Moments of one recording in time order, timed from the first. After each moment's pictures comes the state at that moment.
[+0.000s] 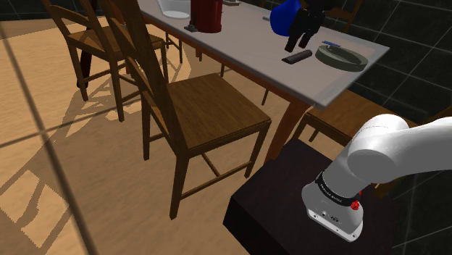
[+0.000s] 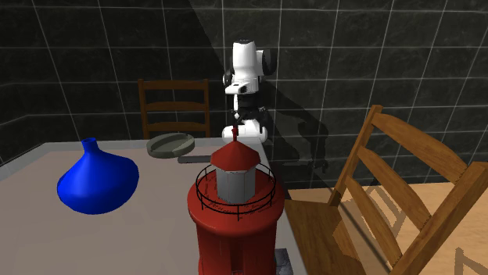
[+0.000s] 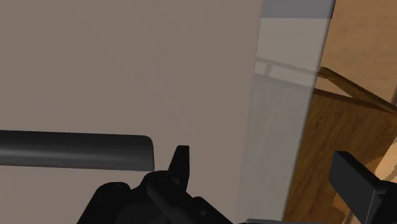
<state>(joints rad) -0.02 -0.79 -0.05 -2.28 0.03 1.59 -0.06</state>
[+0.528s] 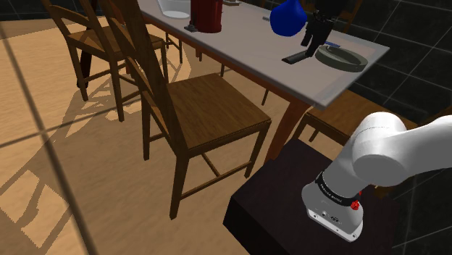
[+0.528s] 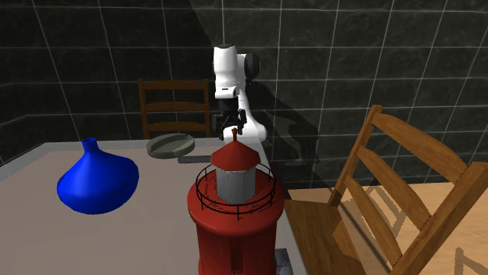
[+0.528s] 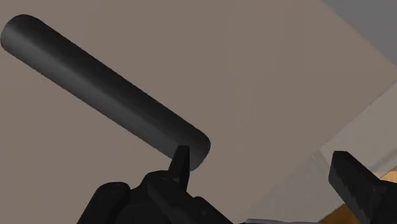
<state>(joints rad) 0.14 -0.81 -0.28 -2.29 -0.16 1.59 -0.69</state>
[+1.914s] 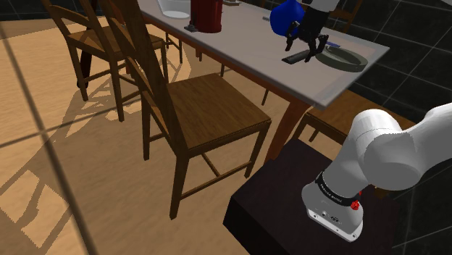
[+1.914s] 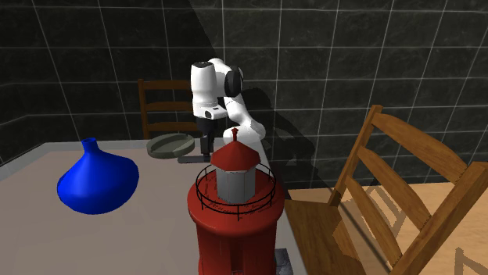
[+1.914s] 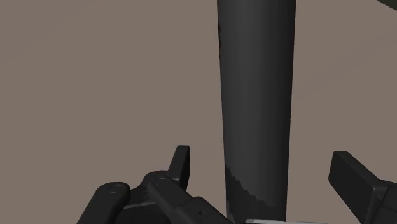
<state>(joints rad) 0.40 -0.70 -0.64 -2.26 -0.39 1.74 -1.56</state>
